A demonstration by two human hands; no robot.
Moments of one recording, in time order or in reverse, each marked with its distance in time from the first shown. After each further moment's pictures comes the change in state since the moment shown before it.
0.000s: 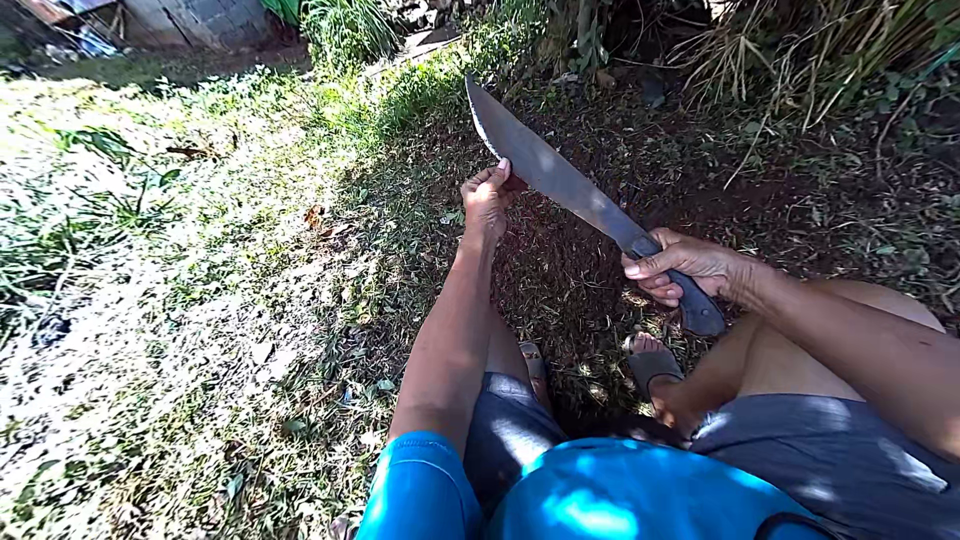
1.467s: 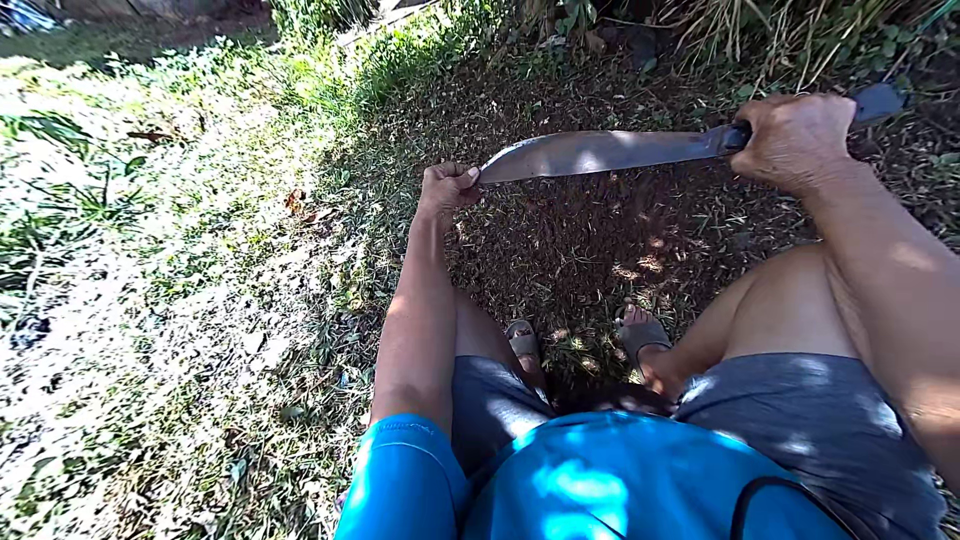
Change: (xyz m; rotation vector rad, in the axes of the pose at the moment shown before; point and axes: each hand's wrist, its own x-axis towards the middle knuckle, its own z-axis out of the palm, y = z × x) left_hand 0.019 0.012 -0.059 0.603 -0.157 -0.144; right_hand -0.039 -0.056 -0.081 -1.653 0.988 -0.334
